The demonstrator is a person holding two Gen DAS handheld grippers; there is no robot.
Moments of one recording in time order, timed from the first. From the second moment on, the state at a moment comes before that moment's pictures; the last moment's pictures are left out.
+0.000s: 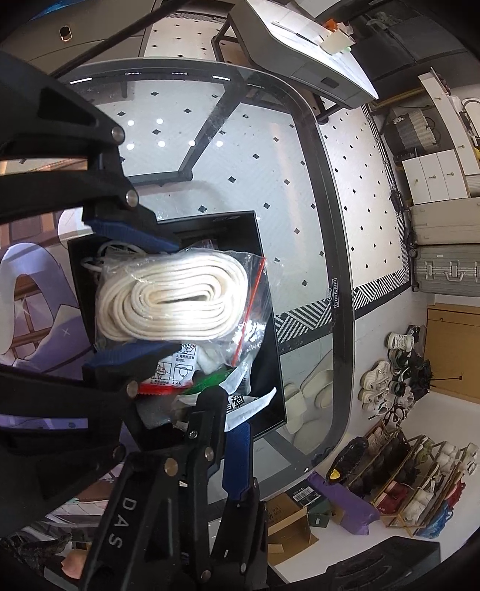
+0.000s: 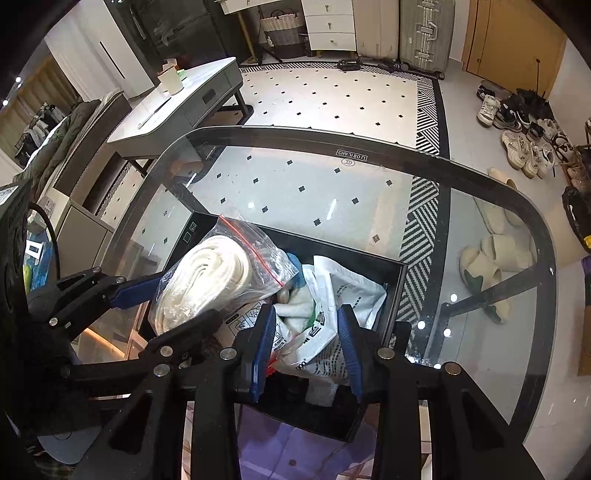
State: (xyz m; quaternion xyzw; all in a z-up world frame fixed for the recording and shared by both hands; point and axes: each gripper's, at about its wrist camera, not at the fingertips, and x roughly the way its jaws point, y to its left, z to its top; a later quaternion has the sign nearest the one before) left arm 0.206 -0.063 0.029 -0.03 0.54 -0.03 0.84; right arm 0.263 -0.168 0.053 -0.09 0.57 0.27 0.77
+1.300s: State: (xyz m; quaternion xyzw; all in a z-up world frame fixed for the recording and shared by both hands) left arm 0.116 -0.034 0.051 -0.04 0.41 -0.01 0.91; right arm 0.167 -0.236 0.084 -0.07 0.37 0.26 0.89
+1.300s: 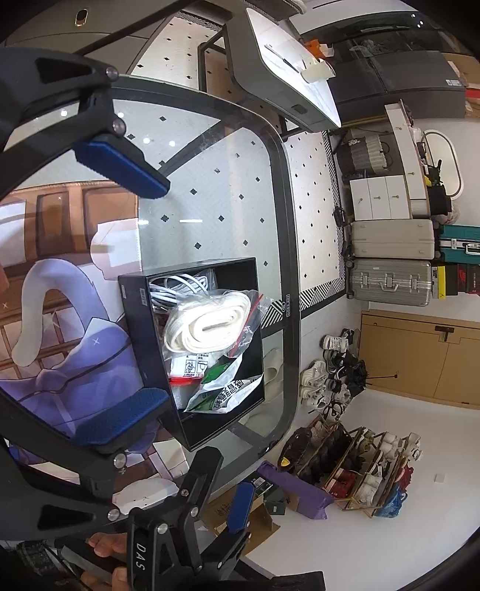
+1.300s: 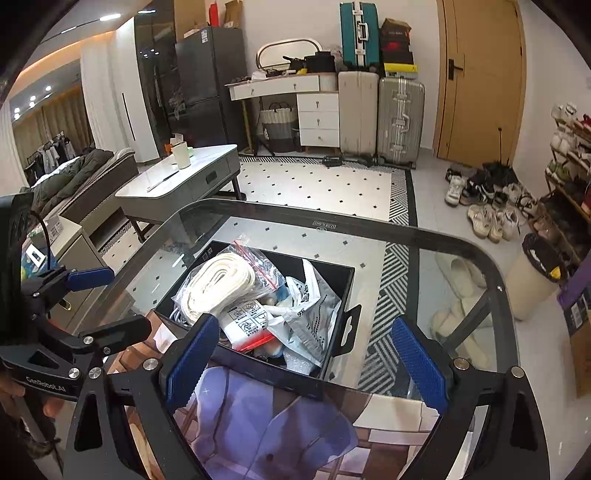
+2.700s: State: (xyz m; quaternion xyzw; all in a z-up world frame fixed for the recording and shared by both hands) left arm 0.066 -0.035 -0.003 -0.05 0.29 0.00 0.95; right arm 0.115 -0.275 0.019 -0.03 0.28 0.24 0.93
